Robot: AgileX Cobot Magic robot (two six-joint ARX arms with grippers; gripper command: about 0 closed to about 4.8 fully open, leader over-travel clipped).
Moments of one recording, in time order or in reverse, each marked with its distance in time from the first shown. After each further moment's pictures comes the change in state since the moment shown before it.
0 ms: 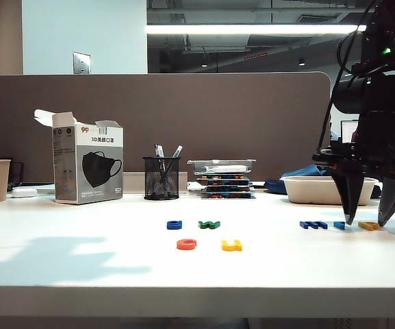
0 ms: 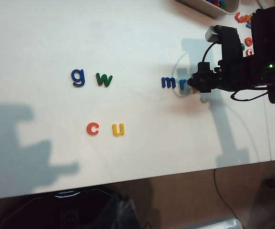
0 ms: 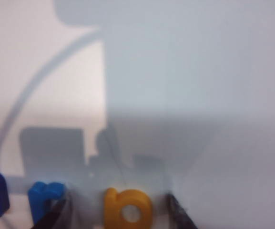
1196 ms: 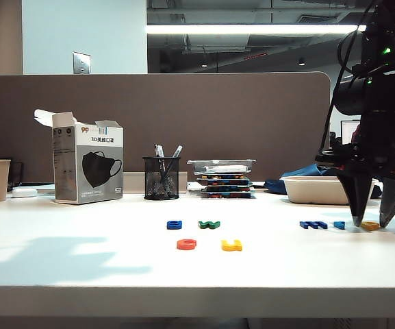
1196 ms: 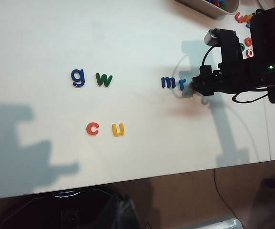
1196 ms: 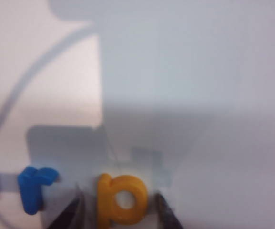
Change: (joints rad) left arm 0.000 0.000 0.000 0.000 0.000 0.000; right arm 0.000 0.000 0.002 -0.035 0.004 -0.020
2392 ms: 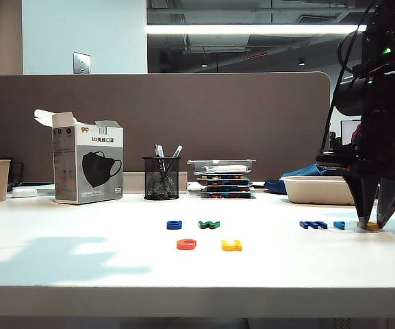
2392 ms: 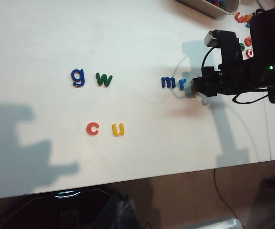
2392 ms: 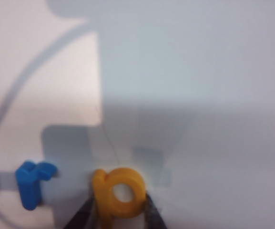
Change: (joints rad) left arm 0.000 0.000 0.000 0.000 0.000 0.000; right arm -0.001 0.000 0.000 -0.011 0.000 0.000
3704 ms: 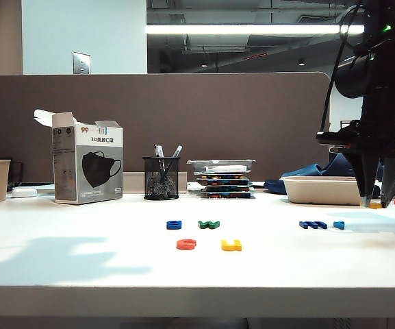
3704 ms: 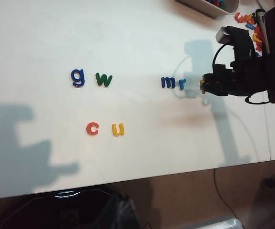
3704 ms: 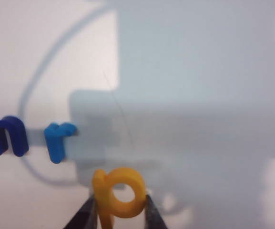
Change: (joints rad) left arm 0.000 0.000 0.000 0.000 0.000 0.000; right arm 0.002 -0.043 0.060 -0.121 -0.003 0.066
